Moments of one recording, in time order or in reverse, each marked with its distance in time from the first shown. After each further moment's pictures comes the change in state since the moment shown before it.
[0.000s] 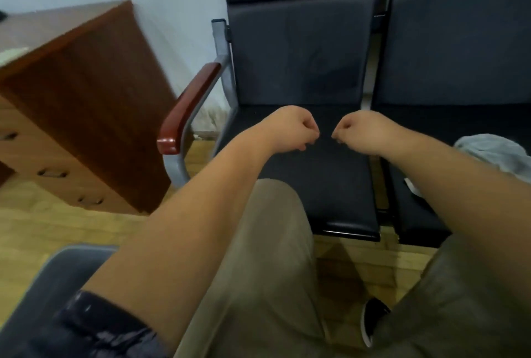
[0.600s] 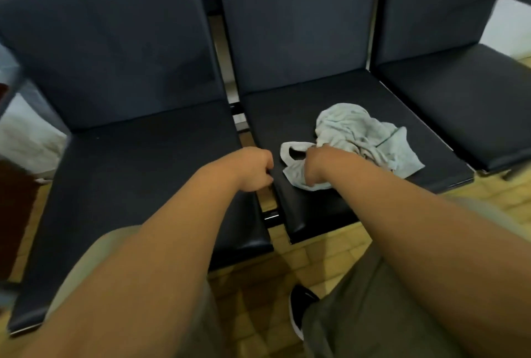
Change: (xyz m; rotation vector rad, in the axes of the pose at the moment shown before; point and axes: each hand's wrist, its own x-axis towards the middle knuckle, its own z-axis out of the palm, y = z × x) left_hand 0.139 0.074 0.179 0.510 -0.465 0.258; right_hand 0.008 0.207 0.003 -0.384 -0.292 0.640
